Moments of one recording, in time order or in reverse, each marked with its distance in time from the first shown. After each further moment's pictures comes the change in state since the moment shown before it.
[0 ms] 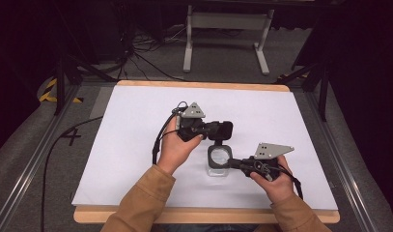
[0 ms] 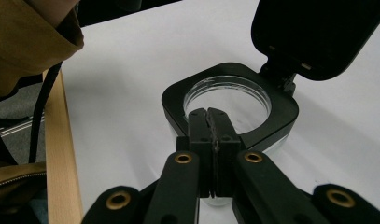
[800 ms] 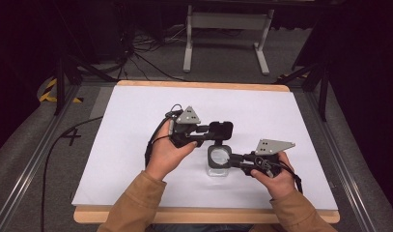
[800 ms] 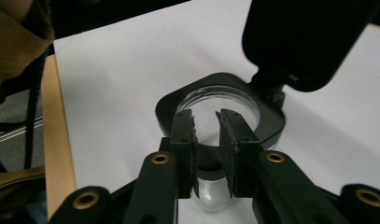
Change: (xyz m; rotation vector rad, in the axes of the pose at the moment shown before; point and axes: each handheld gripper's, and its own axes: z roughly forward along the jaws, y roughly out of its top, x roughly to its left) left arm -0.021 -0.001 -0.039 0.075 0.076 0.085; right arm -0.005 0.010 -0.003 0.003 -0.011 0.015
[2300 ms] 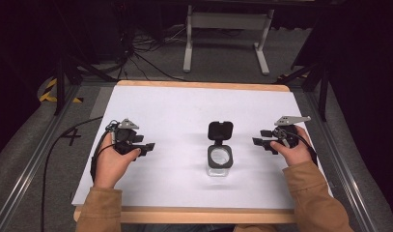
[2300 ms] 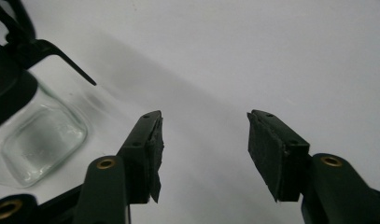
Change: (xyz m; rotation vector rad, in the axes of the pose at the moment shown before) left arm 0.079 -0.122 -0.065 0.199 0.218 -0.358; right arm -0.114 -0.019 -0.021 0.169 -0.255 0.200
